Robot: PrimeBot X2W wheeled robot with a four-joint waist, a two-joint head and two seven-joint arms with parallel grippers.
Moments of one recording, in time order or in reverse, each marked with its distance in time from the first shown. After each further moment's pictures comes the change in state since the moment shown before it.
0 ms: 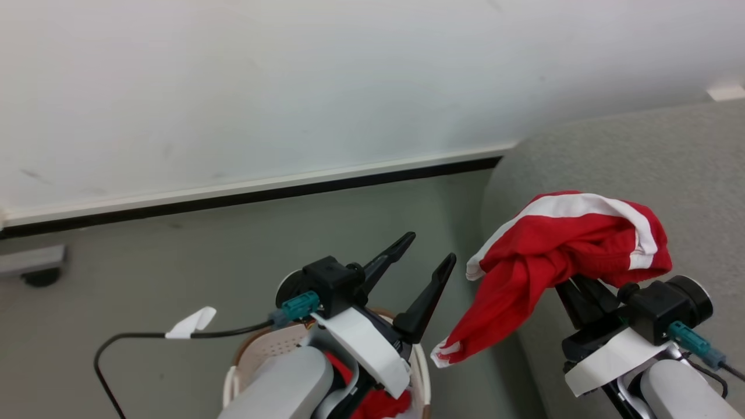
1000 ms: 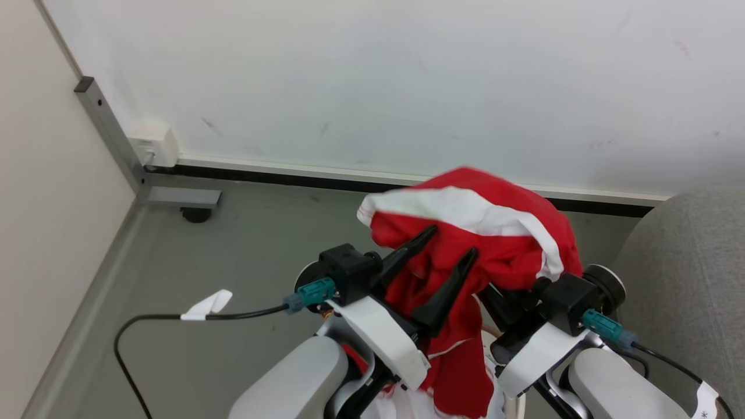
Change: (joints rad) left arm -0.031 -0.045 0.005 0.011 -0.020 -0.027 0.037; right arm -0.142 0.098 0.224 0.113 0.068 0.000 0.000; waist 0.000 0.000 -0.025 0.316
